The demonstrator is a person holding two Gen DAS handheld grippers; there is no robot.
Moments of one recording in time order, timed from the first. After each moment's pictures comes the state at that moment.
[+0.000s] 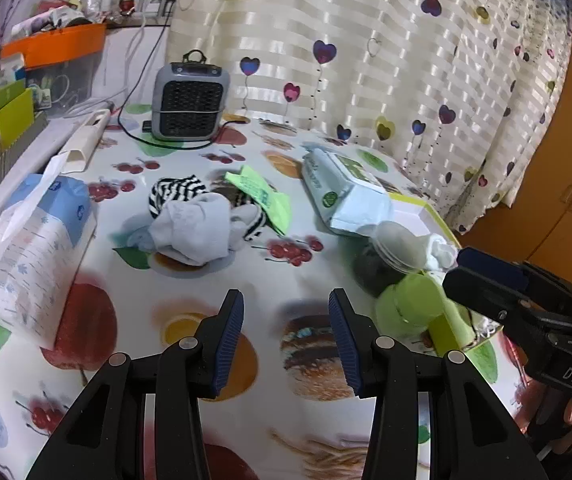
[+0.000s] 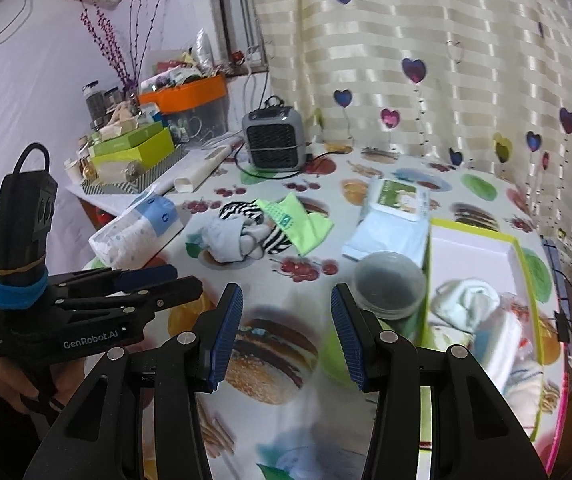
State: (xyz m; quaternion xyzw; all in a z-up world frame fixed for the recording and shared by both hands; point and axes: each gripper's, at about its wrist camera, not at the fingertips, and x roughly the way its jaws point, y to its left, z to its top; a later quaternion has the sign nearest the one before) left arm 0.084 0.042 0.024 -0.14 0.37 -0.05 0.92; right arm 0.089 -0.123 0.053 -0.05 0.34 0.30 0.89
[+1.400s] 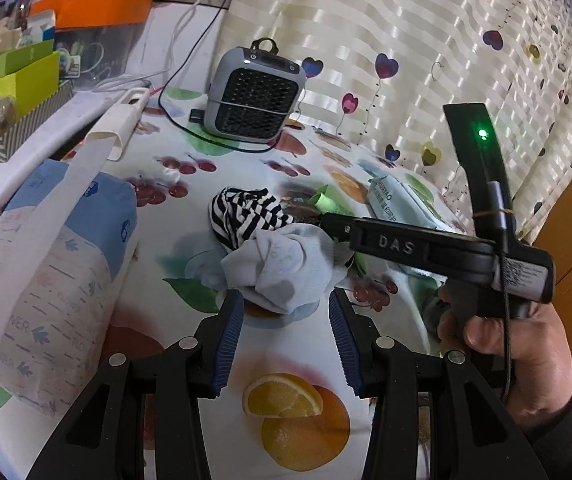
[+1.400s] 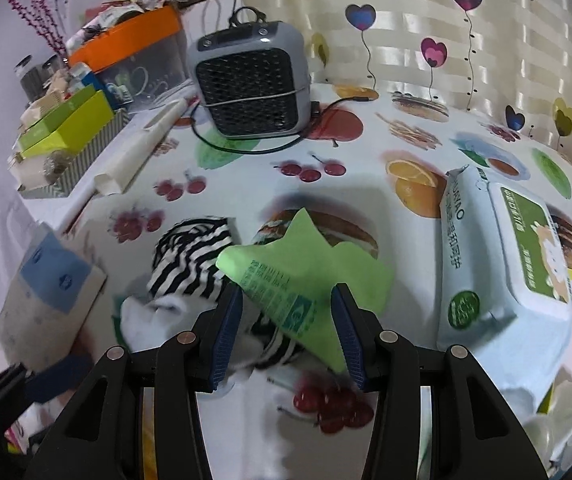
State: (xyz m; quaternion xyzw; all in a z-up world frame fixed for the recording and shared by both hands) left arm 0.132 0.116 -0.008 -0.20 0.37 -0.01 0.91; right arm 0.255 0.000 -0.015 -0.06 0.45 0.24 0.86
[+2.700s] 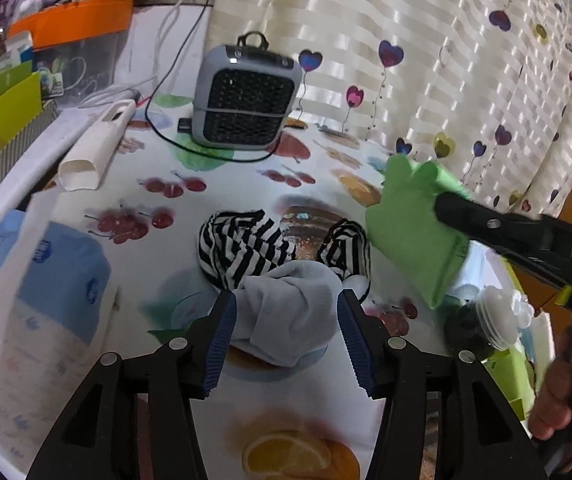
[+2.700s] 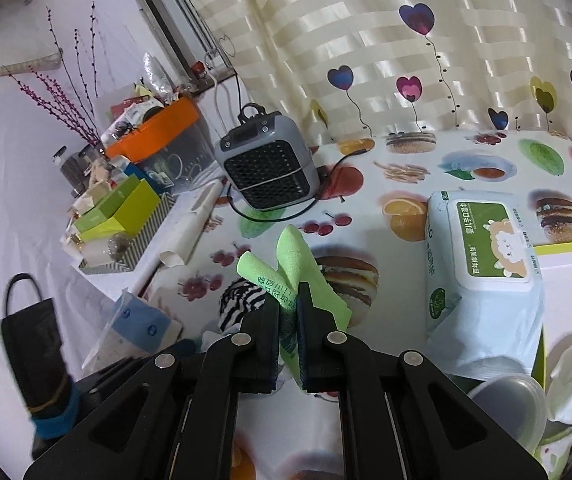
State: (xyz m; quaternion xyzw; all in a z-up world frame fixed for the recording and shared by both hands) left arm 0.181 0.107 -0.012 -0.16 0.39 0.00 0.91; right arm 0.222 -0.056 0.039 0.09 0.38 0.30 0.87
